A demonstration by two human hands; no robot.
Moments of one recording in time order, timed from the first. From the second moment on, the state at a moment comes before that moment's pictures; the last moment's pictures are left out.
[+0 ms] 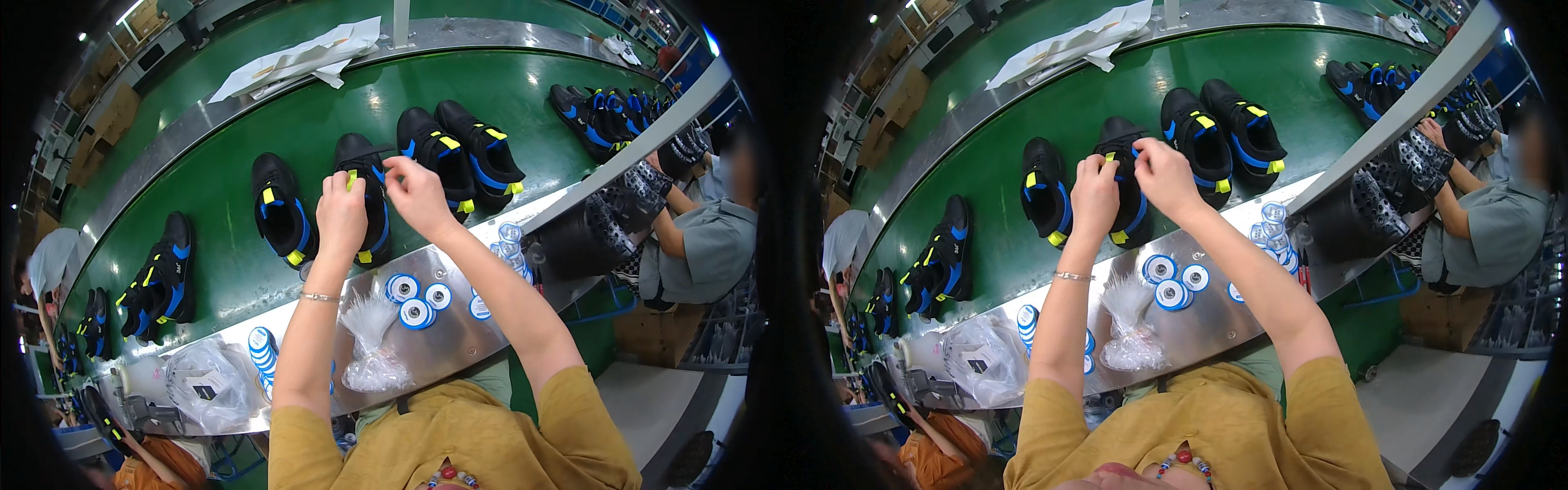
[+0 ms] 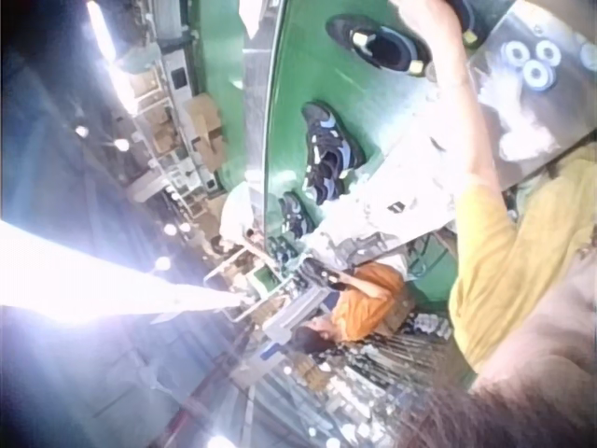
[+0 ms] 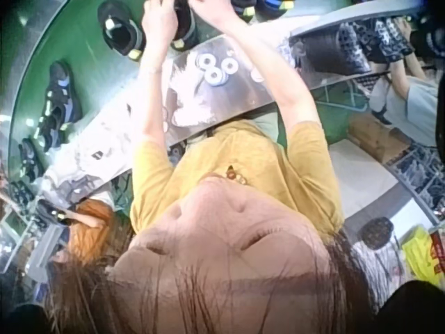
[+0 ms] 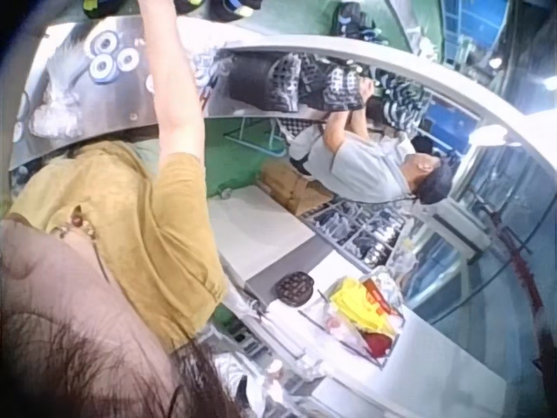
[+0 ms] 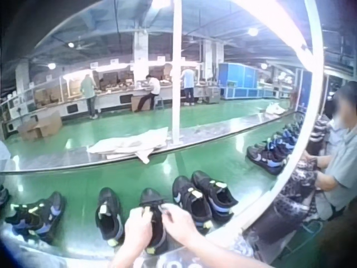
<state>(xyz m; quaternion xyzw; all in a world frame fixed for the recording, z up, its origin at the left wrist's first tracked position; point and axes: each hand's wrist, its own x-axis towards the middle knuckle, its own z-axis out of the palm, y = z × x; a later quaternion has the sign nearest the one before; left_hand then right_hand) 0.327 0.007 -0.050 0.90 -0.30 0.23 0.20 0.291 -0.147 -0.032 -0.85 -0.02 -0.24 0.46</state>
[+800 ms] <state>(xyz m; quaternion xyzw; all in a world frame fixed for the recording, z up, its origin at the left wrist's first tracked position) 0.279 0.060 -0.064 0.80 -0.25 0.41 0.35 0.273 -0.140 -0.023 -0.67 0.01 0.01 0.74</state>
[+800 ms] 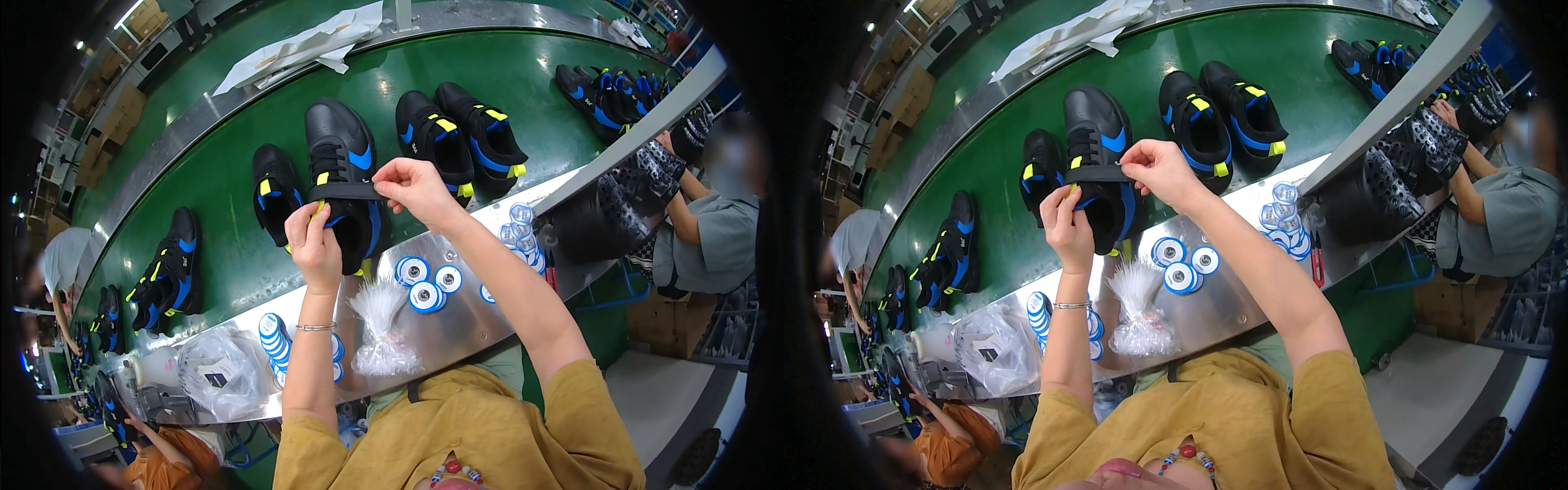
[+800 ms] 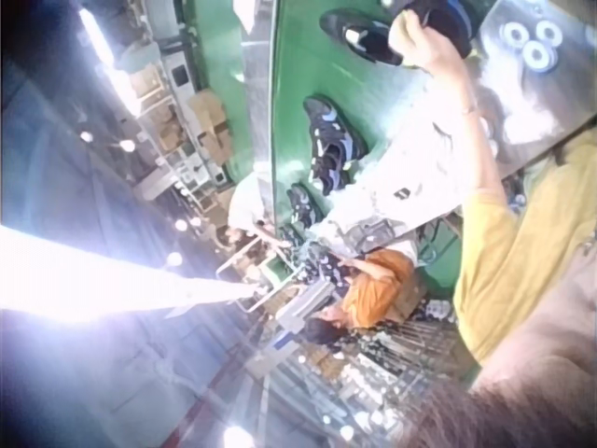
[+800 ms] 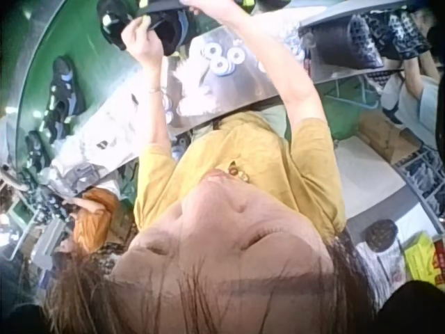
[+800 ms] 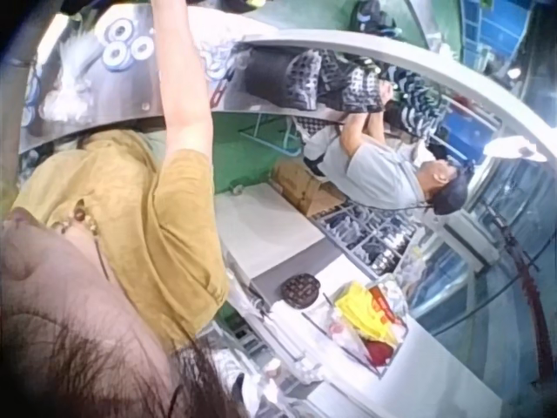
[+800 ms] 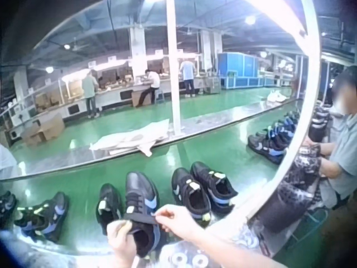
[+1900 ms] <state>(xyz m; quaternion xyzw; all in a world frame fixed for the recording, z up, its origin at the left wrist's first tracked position) 0.244 0.053 -0.037 0.86 -0.17 0.28 0.39 0.174 -0.155 -0.050 -0.90 -0.05 0.14 0.41</state>
